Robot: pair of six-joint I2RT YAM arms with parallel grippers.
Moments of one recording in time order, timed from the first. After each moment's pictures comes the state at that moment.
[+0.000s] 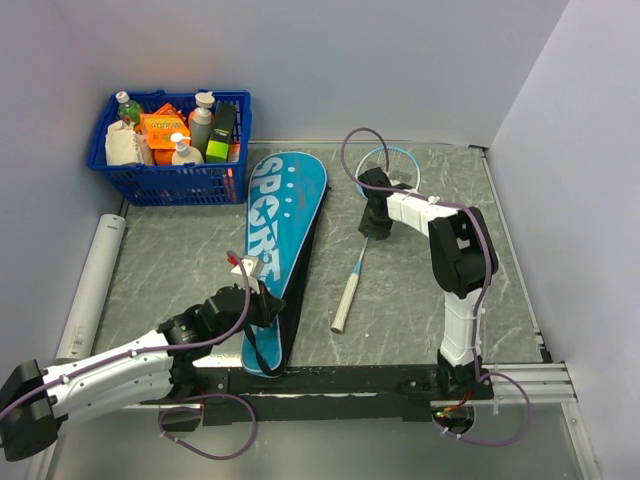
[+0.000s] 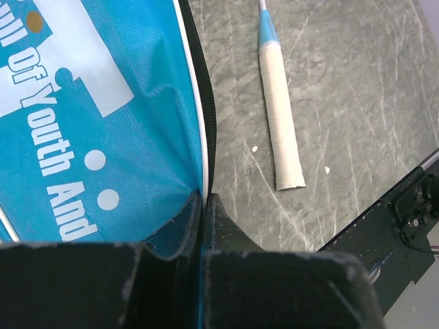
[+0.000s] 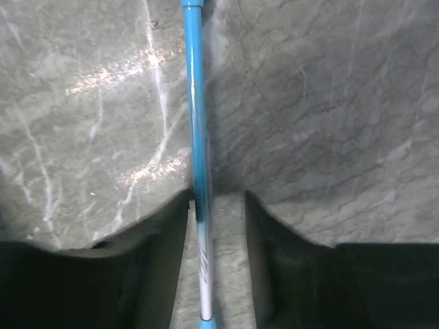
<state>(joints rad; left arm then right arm) -0.97 0.72 0.31 0.00 -0.23 -0.65 0.37 2.01 1.42 -0.58 0.21 0.70</state>
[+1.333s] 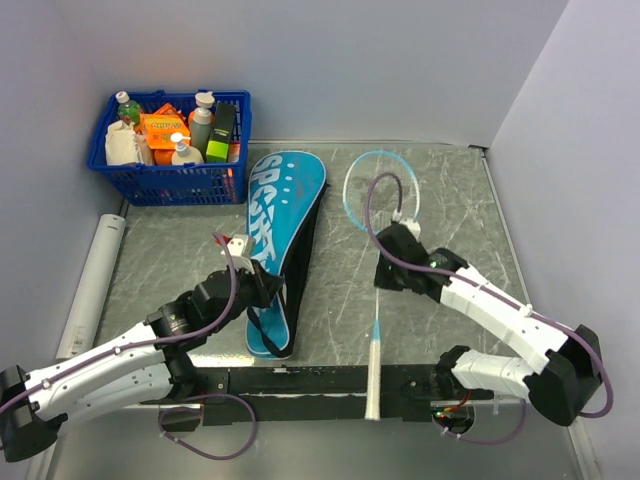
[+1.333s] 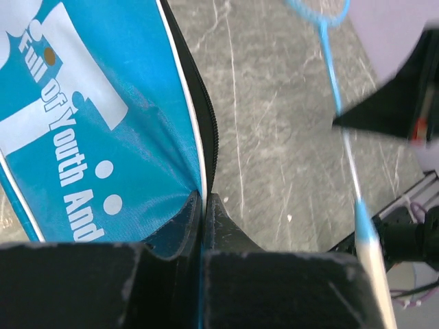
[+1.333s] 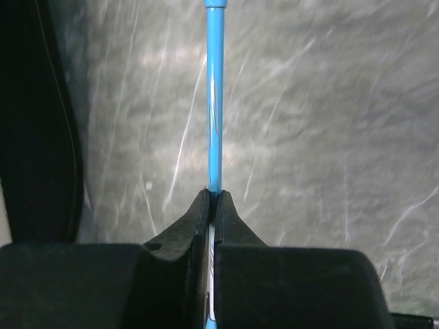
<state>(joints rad) -0.97 0.71 0.51 -0.13 -0.33 -0.65 0.66 1.13 0.90 -0.75 0.23 0.73</state>
